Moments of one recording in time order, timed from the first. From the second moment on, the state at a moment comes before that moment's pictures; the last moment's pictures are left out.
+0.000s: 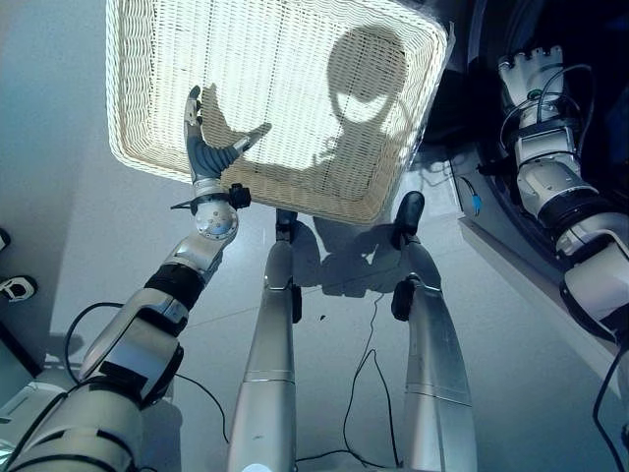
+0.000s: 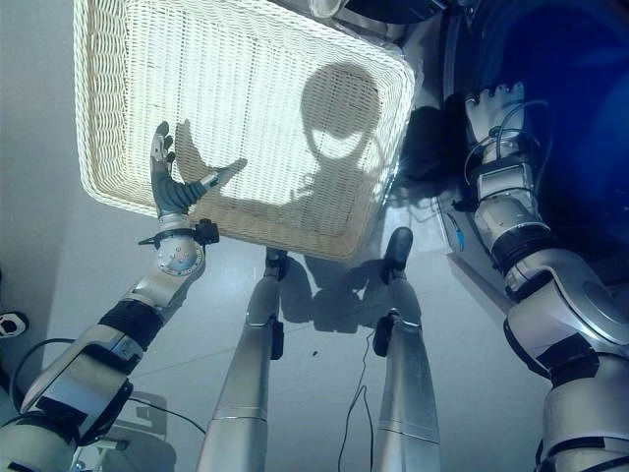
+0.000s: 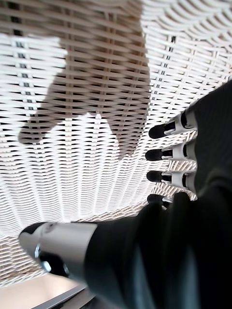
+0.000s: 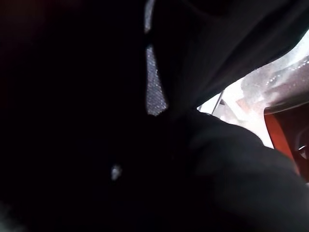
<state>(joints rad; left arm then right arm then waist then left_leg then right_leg) -0.91 0.55 -0.50 0.74 -0.33 -0.46 0.73 -1.32 -0.77 0.83 1.04 -0.97 0.37 -0.43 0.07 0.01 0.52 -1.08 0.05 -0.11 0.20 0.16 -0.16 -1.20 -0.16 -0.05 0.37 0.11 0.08</state>
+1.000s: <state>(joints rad) -0.80 0.58 -0.44 0.69 -0.30 -0.48 0.75 -1.13 -0.83 0.15 1.01 0.94 -0.17 -0.81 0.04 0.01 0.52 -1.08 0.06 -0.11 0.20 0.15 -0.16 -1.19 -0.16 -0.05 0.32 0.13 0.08</state>
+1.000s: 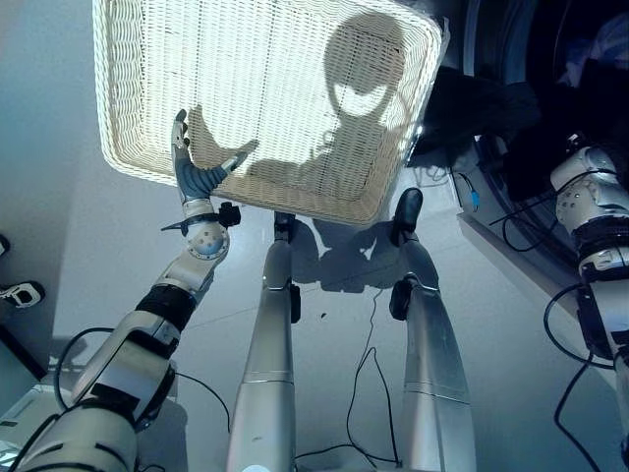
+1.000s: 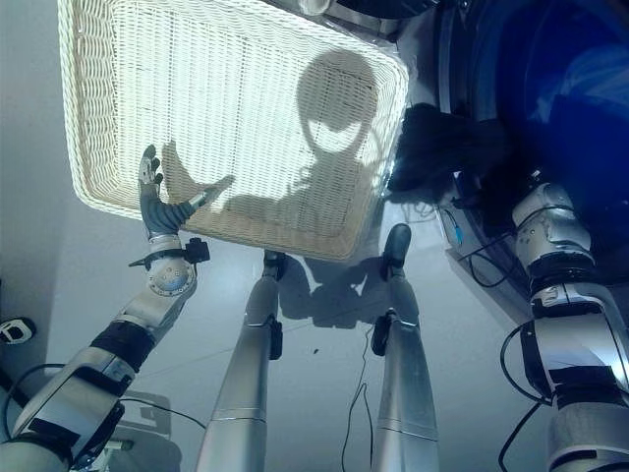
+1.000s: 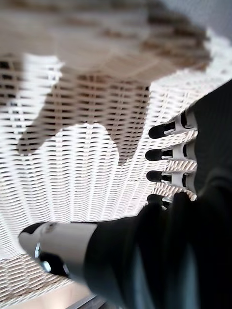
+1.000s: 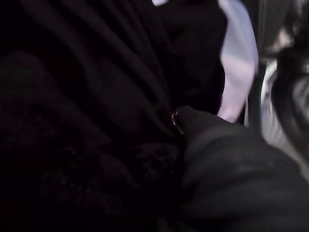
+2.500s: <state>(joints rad) -0.74 0.67 -0.45 0.68 -0.38 -0.55 0.69 -1.26 -0.88 0.47 0.84 0.35 0.15 -1.08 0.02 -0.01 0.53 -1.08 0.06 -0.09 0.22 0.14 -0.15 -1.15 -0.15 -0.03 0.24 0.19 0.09</state>
